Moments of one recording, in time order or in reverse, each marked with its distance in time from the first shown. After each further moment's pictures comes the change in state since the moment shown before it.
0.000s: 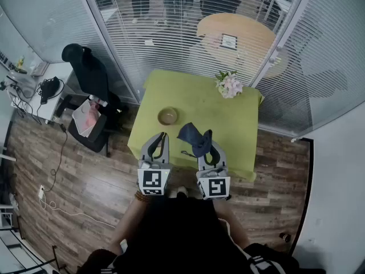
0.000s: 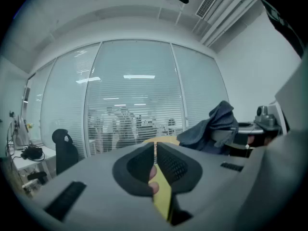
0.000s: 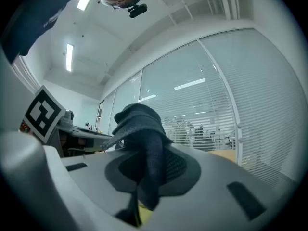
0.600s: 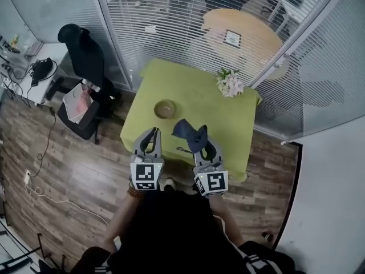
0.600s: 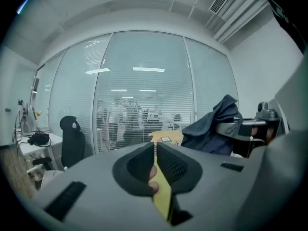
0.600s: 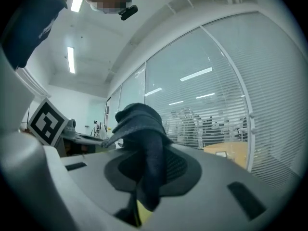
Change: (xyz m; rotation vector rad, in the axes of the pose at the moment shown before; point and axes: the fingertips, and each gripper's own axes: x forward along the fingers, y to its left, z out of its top) left arm 0.008 0.044 -0.030 -0.066 0.073 0.064; right arm 0.035 0.015 -0.018 0.043 0.064 0.102
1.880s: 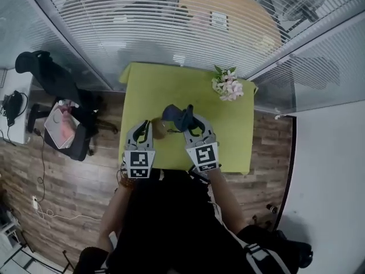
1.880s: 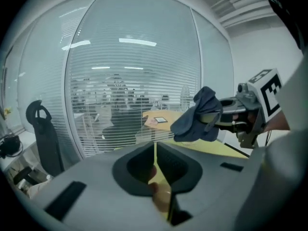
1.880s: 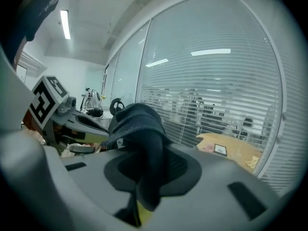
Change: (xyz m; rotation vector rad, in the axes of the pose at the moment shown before) left arm 0.188 0.087 -0.052 0.052 0.269 -0.220; right arm 0.211 -0.068 -0.071 -0.142 0.346 -0.015
